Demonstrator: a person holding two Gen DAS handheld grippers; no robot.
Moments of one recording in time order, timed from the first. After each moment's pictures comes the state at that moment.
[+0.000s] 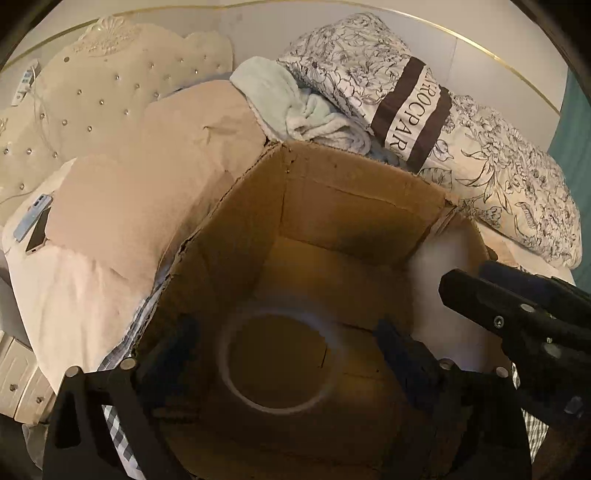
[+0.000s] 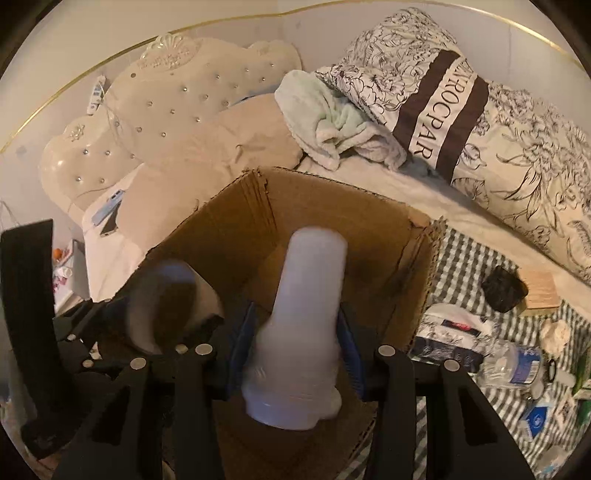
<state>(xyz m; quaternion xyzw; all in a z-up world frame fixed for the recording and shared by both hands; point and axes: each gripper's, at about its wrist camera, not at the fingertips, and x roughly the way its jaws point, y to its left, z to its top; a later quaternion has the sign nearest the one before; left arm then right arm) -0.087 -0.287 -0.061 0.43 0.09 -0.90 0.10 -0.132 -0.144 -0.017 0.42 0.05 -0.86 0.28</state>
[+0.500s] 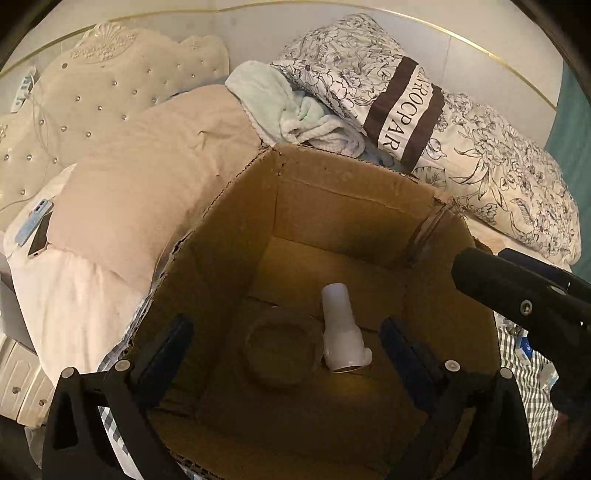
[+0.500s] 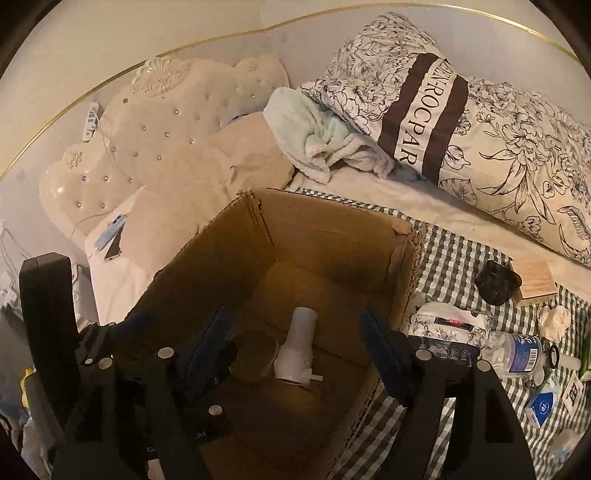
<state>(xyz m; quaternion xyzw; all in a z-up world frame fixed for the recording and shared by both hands) -0.084 -0.280 -0.056 0.43 0.08 -0.90 0.10 -0.126 -0.128 -0.002 0.41 0.02 -0.87 0.28</state>
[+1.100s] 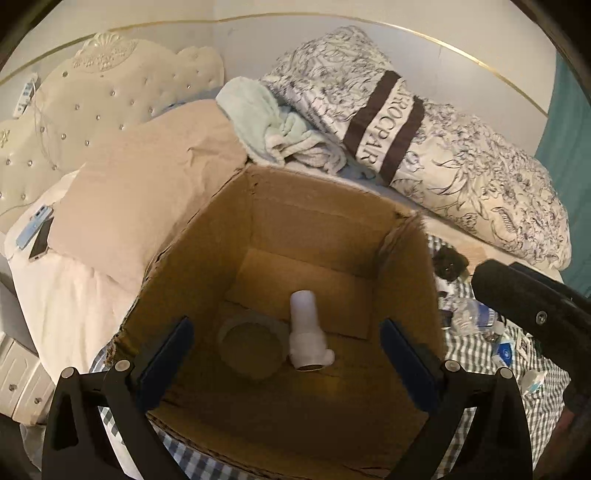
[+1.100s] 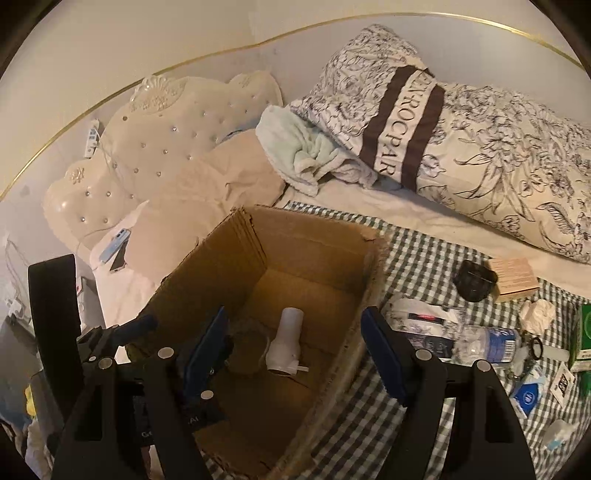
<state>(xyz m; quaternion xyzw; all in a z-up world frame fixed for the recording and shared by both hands) -0.072 -0.244 -0.026 0.41 0.09 -0.91 0.09 -0.108 -0.082 0.025 0.39 -0.01 -0.88 0.27</state>
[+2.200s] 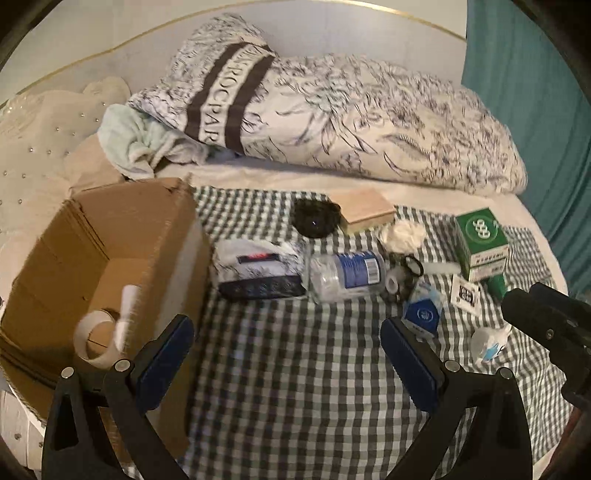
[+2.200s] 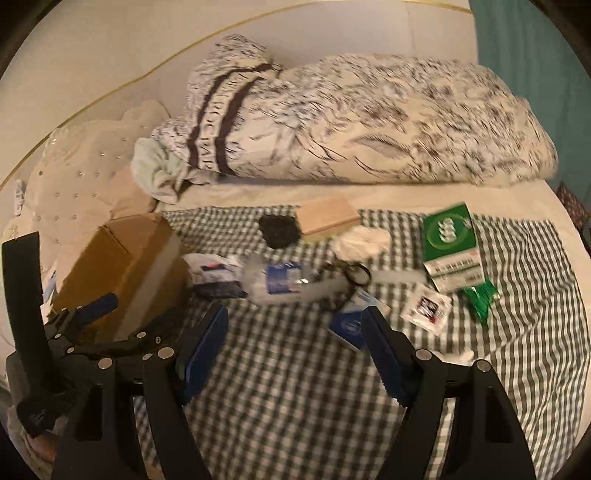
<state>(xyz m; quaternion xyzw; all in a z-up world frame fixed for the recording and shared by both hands) -0.097 -0.022 -0.047 0.43 -0.01 -0.90 -0.02 -0.084 0.169 -0.004 0.42 -0.07 -0.90 0.10</state>
